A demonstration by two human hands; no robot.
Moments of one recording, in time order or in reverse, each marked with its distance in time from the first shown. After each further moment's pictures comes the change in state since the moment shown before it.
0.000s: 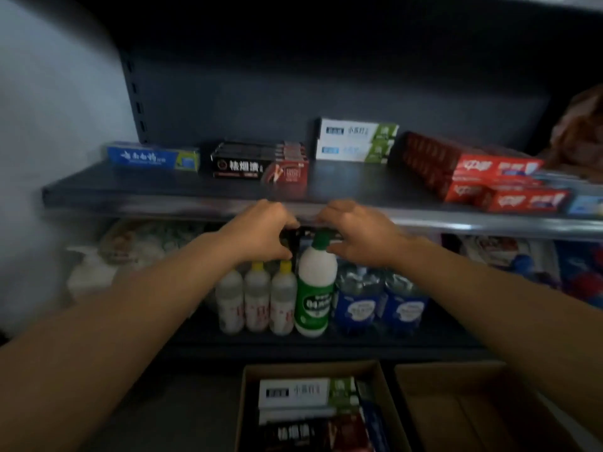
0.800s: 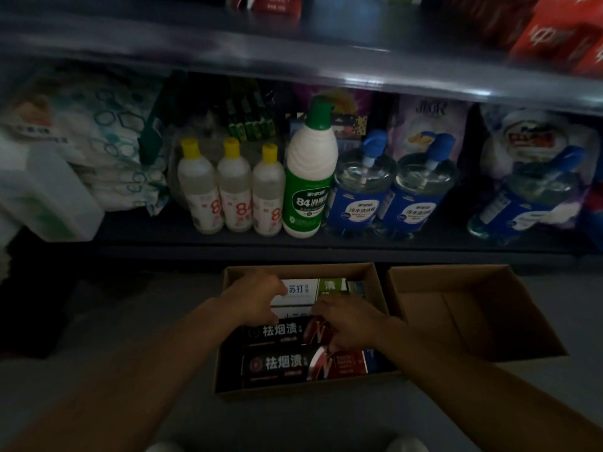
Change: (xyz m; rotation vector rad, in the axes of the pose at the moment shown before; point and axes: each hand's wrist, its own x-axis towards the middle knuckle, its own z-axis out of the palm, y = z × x) left_hand -0.084 -0.008 0.270 -0.178 -0.642 -0.005; right_hand -0.167 -0.048 0.271 0.292 -0.759 -0.057
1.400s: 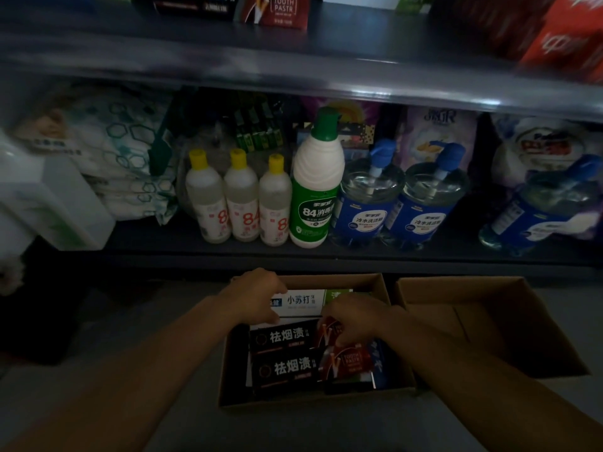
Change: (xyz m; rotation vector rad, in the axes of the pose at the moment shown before) left_hand 0.008 -0.018 -0.011 0.002 0.028 -0.028; right_hand 0.021 0.021 -0.016 0.039 -0.110 0.001
